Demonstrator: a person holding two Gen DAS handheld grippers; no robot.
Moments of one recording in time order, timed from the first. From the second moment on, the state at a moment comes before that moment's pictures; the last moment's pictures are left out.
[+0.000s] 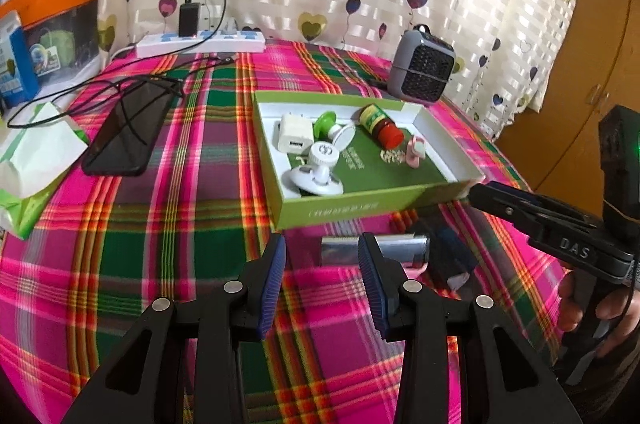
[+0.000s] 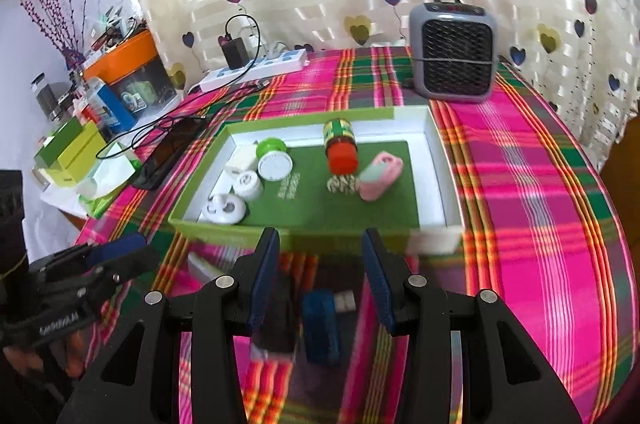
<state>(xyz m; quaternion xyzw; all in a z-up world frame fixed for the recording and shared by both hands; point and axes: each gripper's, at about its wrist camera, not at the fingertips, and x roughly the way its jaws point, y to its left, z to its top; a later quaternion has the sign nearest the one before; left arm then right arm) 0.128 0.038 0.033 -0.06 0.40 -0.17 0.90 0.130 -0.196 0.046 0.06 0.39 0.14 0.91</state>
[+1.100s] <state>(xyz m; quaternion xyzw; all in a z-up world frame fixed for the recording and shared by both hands) 0.149 -0.001 0.032 0.05 0.41 -0.29 0.86 0.111 -0.197 0.010 0.02 0.42 0.14 0.90</state>
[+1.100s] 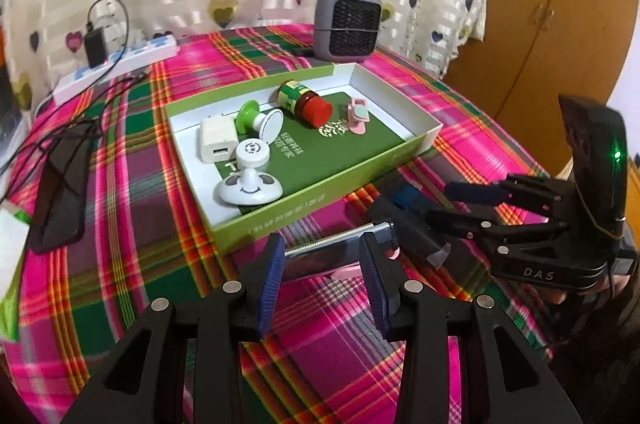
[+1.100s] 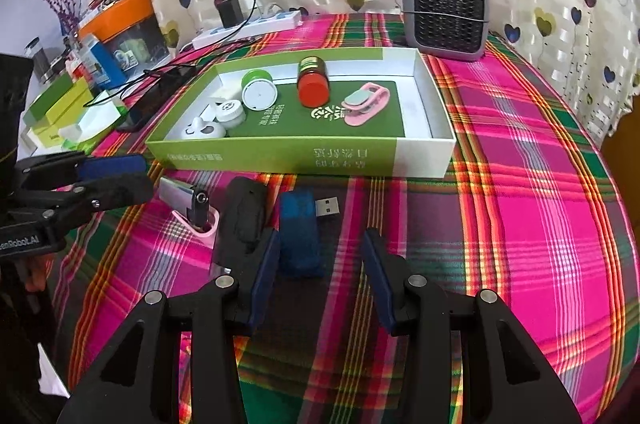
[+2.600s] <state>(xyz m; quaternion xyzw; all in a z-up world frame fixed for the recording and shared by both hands) 0.132 -0.013 0.025 0.01 0.46 -0.24 0.86 0.119 -0.193 0.004 -0.03 0.43 0.15 0.89</state>
